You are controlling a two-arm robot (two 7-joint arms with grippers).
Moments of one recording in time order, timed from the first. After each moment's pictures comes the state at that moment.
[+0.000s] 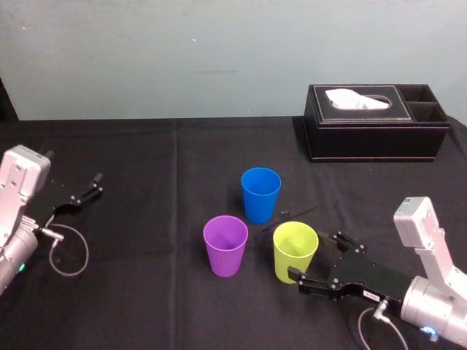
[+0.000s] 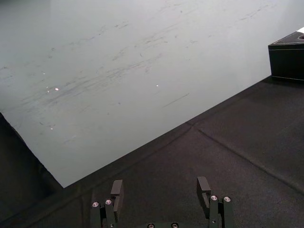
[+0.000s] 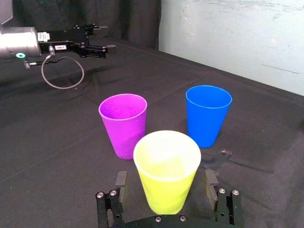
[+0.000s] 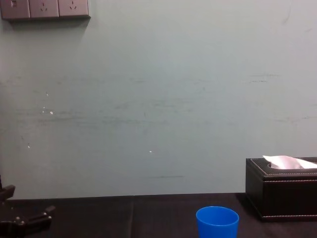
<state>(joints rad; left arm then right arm) -0.20 0.60 0.45 -1.41 -0.25 -0.12 0.03 -0.03 0.63 -0.33 -1.62 0.42 0.00 0.53</state>
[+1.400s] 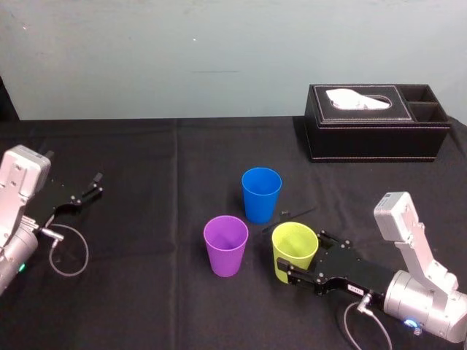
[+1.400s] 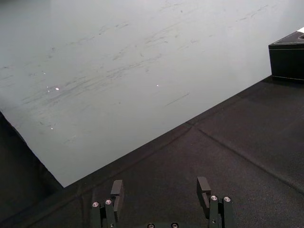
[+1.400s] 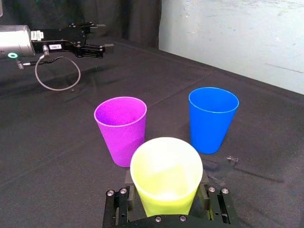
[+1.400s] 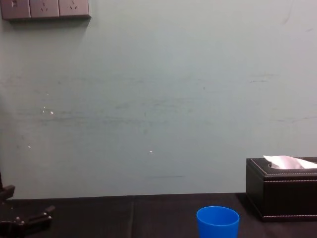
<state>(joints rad) -0.20 0.60 0.45 -1.41 -0.25 -0.12 0.03 0.03 0.58 -0.37 -1.58 0.39 0.01 0.52</state>
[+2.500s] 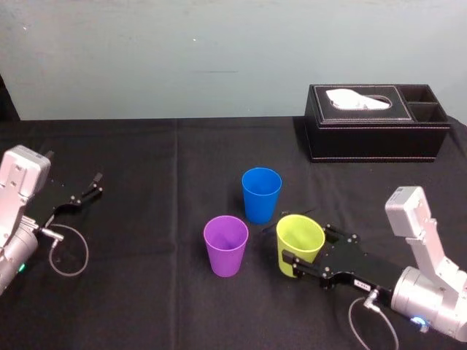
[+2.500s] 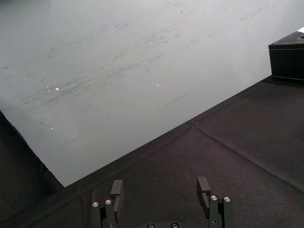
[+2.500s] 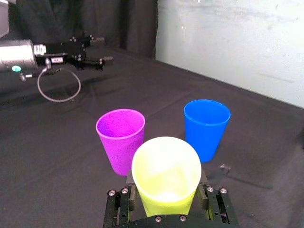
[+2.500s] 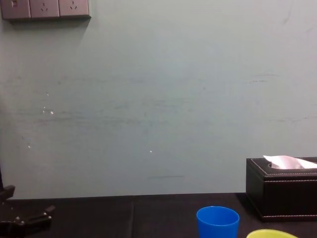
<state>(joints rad) -0.20 0.60 0.45 -1.41 -0.25 -0.12 0.03 -0.01 0.60 -0.33 -1.64 0.41 0.02 0.50</state>
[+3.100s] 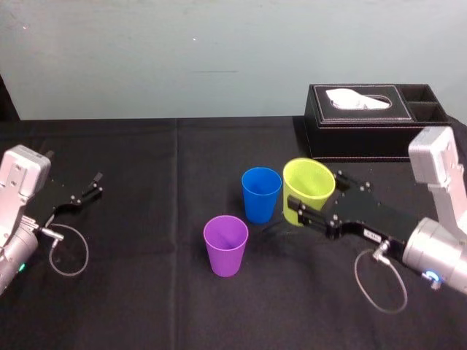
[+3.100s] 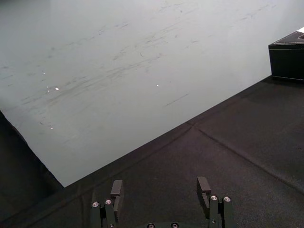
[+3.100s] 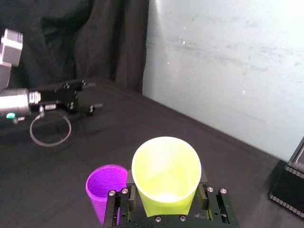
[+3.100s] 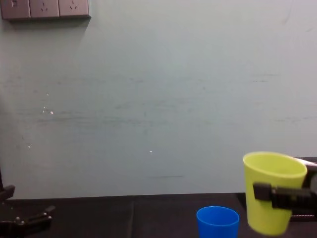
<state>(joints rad) -0.20 0.60 0.45 -1.41 -0.25 -0.12 0.03 0.02 0.63 -0.27 -1.81 0.44 0.12 0.43</state>
